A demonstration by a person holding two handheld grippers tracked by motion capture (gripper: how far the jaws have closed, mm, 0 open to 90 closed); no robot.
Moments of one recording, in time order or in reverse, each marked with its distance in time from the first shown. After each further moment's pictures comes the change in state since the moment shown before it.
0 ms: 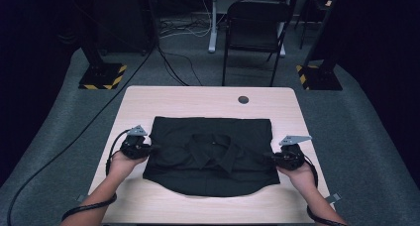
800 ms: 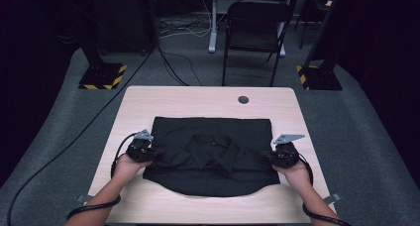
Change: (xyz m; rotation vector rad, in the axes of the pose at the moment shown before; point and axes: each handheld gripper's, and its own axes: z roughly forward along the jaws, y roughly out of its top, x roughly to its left) left arm -0.005 -0.004 0.016 0.038 -0.028 0.025; right arm 0.000 0.005 0.016 0.027 -0.011 -0.023
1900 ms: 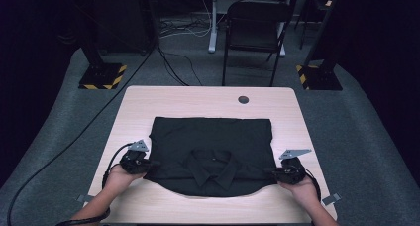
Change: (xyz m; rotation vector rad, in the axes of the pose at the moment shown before) left arm -0.021 -0.026 -0.016 0.052 -0.042 0.034; right arm 0.017 -0.041 -0.017 0.060 0.061 0.058
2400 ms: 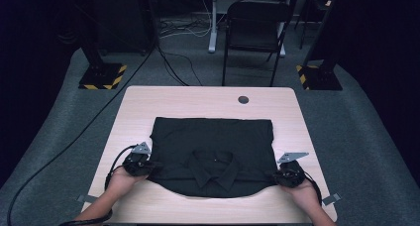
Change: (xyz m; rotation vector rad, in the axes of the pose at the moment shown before) left arm -0.005 -0.002 0.010 0.003 0.013 0.023; right arm 0.005 -0.007 0.003 0.045 -0.059 -0.051
